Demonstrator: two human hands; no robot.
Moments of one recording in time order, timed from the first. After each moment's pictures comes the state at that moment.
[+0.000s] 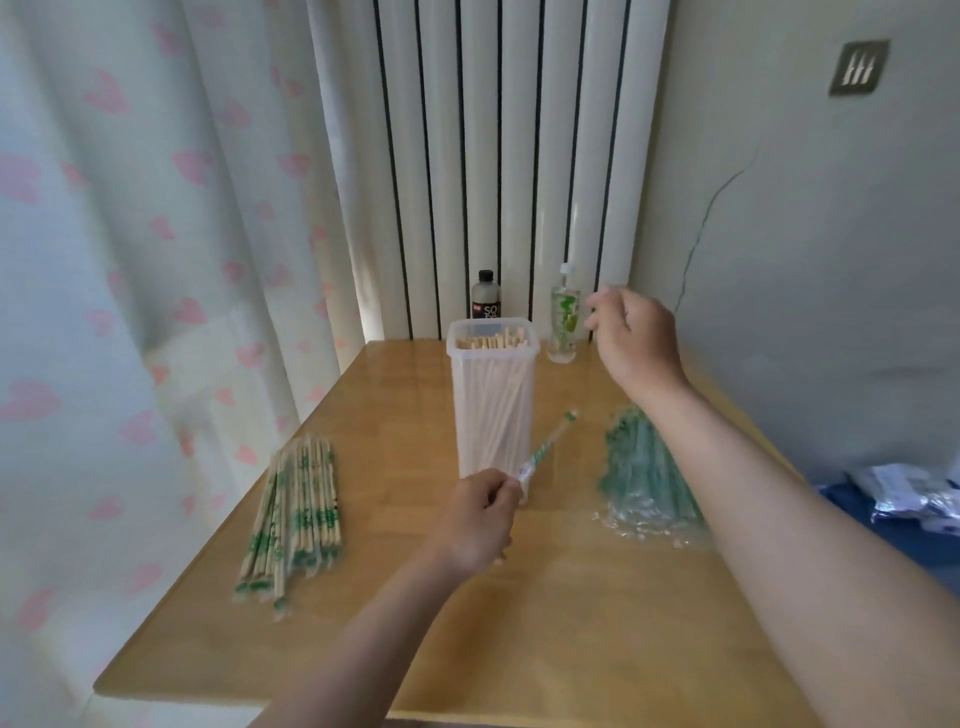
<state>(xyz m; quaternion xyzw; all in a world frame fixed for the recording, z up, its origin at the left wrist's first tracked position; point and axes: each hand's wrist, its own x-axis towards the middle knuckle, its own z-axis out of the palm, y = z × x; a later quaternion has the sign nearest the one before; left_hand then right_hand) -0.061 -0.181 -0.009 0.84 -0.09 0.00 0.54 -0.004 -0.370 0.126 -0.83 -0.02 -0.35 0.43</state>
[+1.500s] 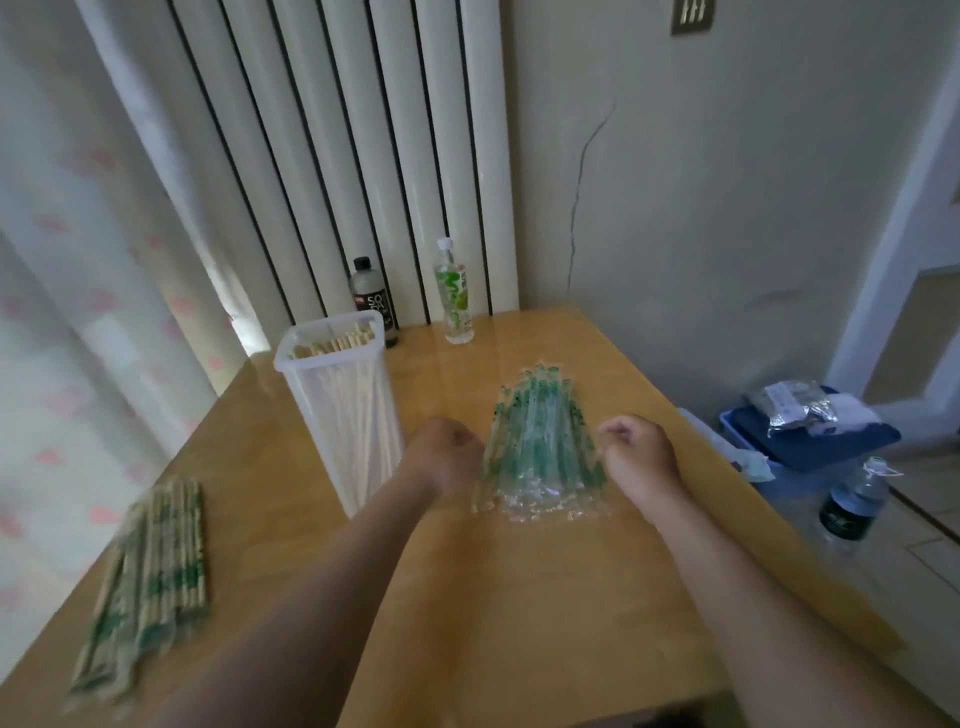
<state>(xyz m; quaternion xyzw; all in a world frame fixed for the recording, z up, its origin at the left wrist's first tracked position) 0.009 -0.290 0.014 0.93 -0.10 -0.06 0.35 -0.054 -0.508 -0.028 -0.81 0.22 -0.17 0.51</state>
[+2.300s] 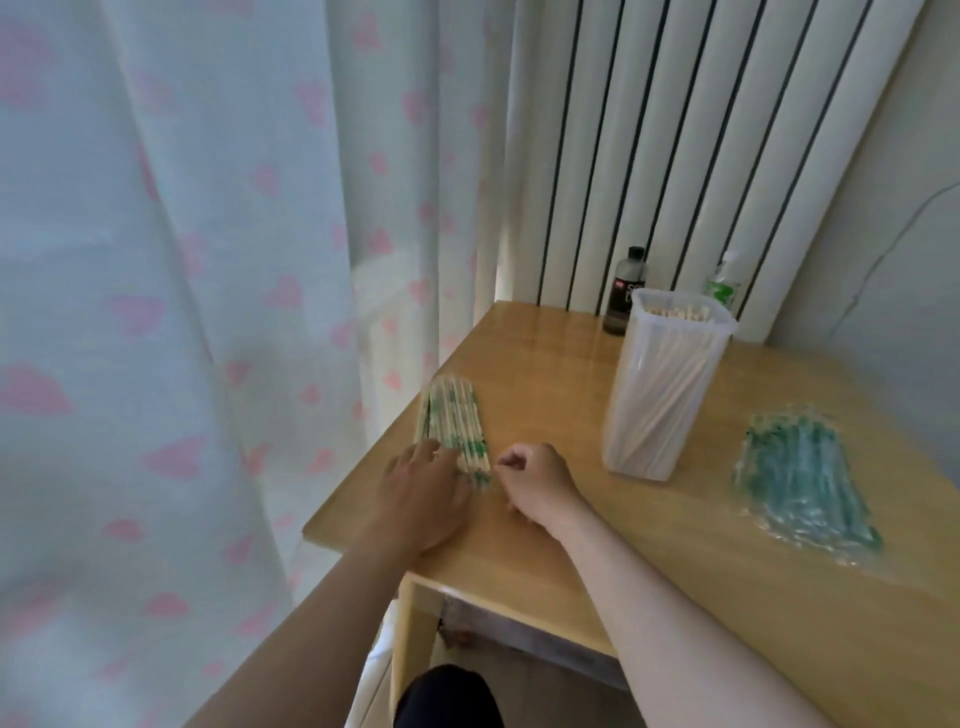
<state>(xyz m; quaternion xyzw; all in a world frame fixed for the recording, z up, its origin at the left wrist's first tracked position) -0.090 0.022 -0.064 0.98 0.02 0.12 0.13 -0.050 -0.138 -0.037 -0.90 -0.08 0.05 0.42</state>
